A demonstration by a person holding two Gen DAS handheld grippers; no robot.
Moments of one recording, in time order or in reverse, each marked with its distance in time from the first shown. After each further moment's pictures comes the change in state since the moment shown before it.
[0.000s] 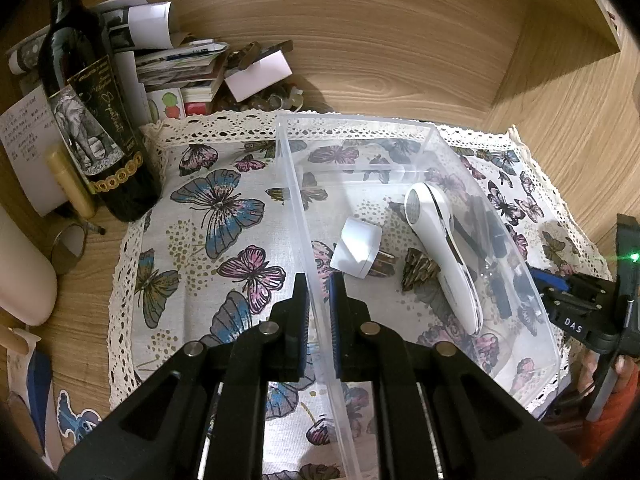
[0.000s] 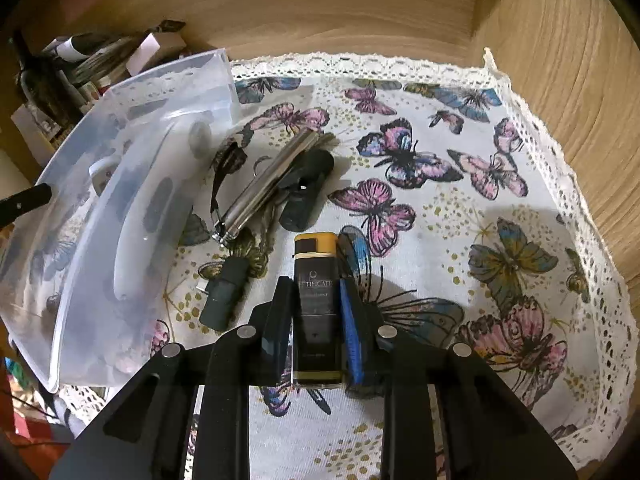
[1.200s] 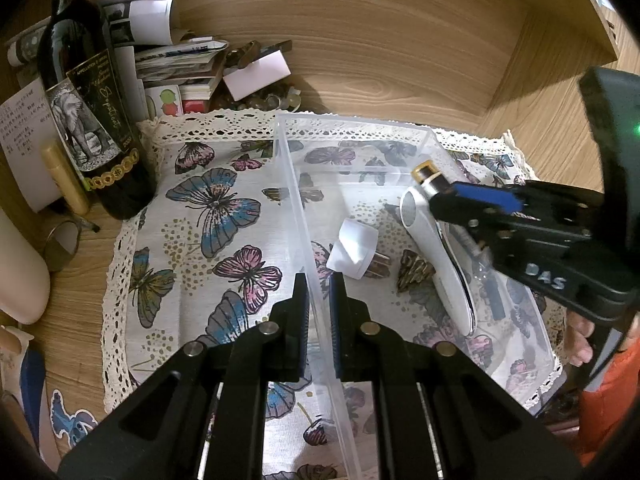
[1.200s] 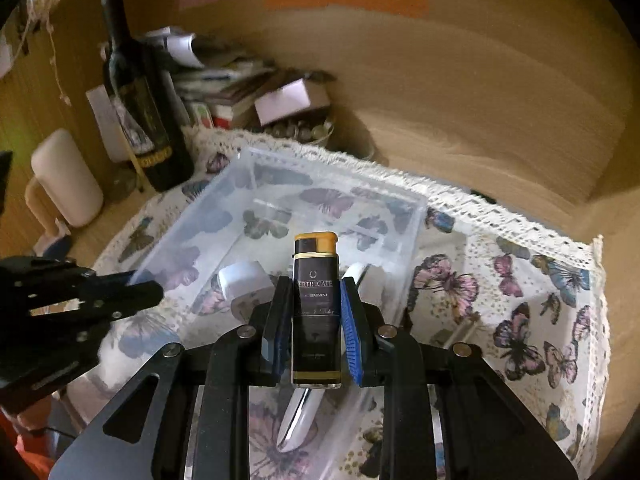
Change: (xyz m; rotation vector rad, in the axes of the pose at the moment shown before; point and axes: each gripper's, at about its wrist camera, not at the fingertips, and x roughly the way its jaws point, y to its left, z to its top) left arm 0.000 0.004 -0.001 -0.019 -0.006 -0.034; right arm 0.002 0.129 0.086 -0.303 -0.083 0.145
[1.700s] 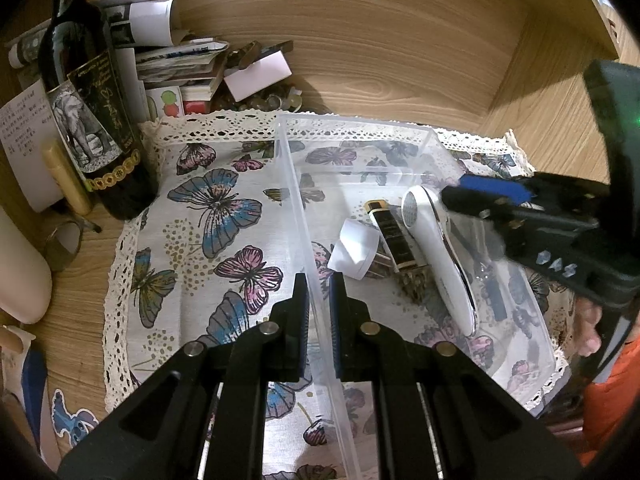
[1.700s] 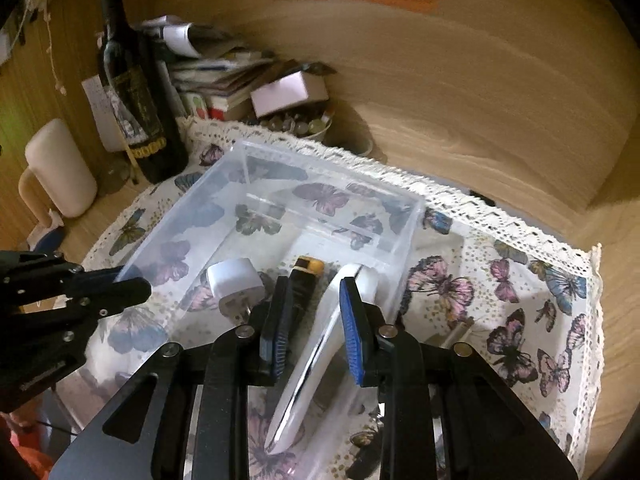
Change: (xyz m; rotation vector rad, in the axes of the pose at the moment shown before) left arm -0.001 -0.001 -0.001 0.004 -0.003 0.010; right arm -0.013 -0.008 -0.002 -0.003 -0.025 -0.026
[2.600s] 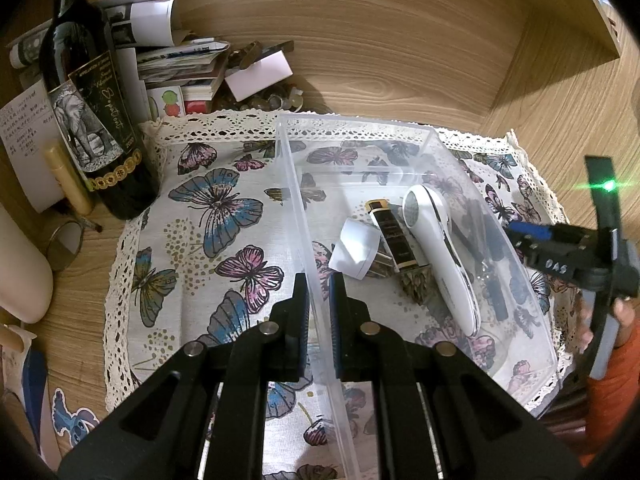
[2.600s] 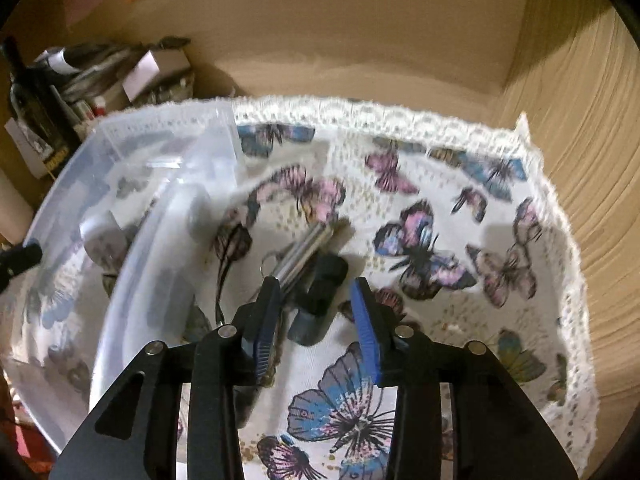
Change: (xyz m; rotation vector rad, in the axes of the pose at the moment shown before) left arm -0.001 0.001 -0.001 0.000 -0.001 0.001; right arm 0.019 -0.092 -0.063 0.243 0.129 -0.125
